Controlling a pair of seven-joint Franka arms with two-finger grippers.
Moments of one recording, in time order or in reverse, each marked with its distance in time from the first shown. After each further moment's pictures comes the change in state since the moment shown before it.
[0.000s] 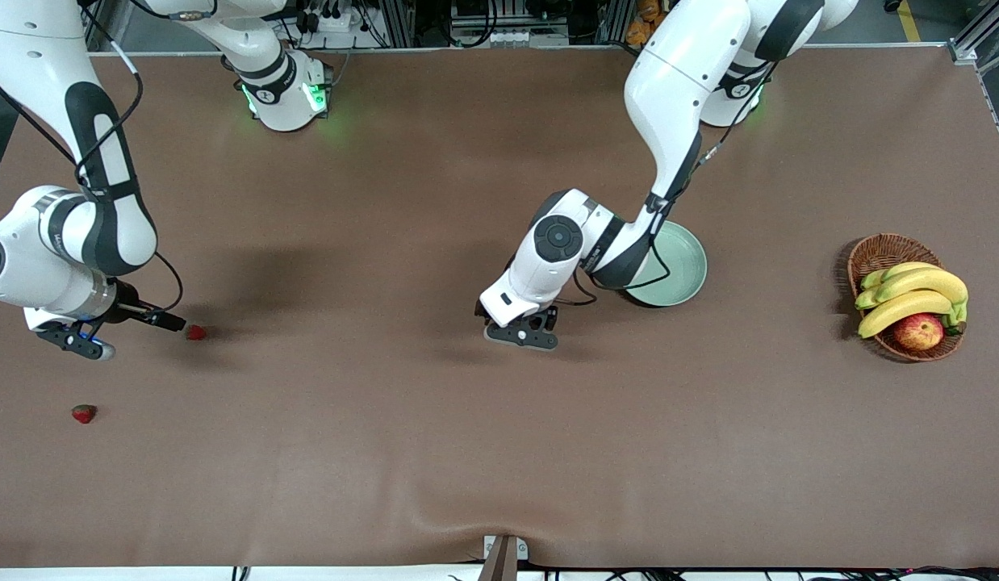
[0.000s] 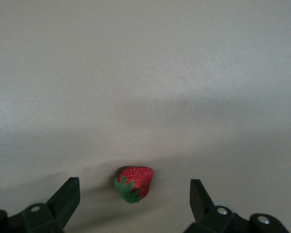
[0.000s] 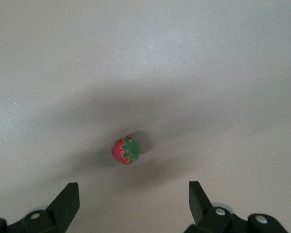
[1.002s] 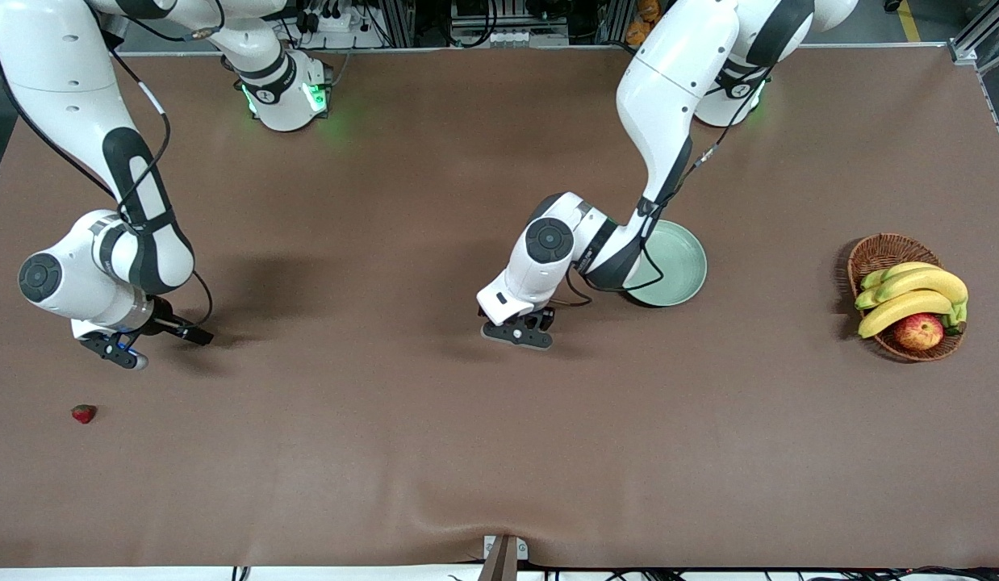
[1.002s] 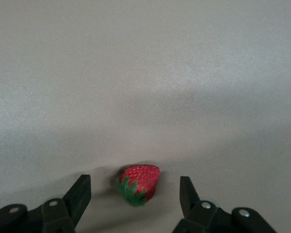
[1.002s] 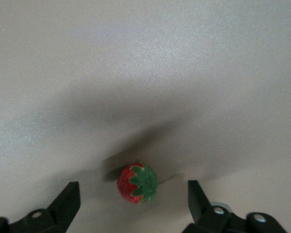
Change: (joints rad) left arm -0.019 0.025 0.015 0.004 0.023 0.001 0.006; right arm 0.004 0.136 0.028 -0.015 0.123 0.153 0.000
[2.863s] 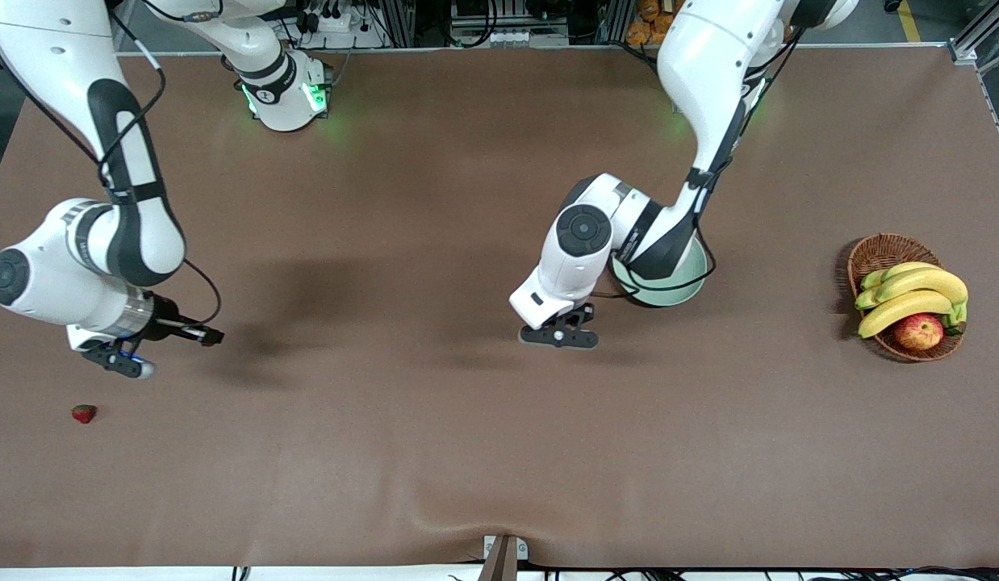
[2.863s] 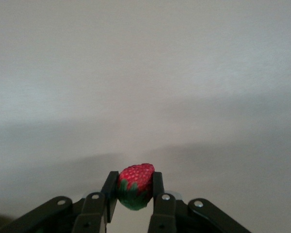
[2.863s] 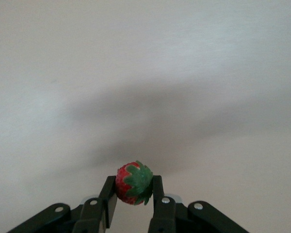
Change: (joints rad) left arm 0.060 -0.242 0.041 -0.128 0.108 -0.205 -0.061; right arm 0.140 -0.123 0.012 0.112 0.074 -0.246 0.000
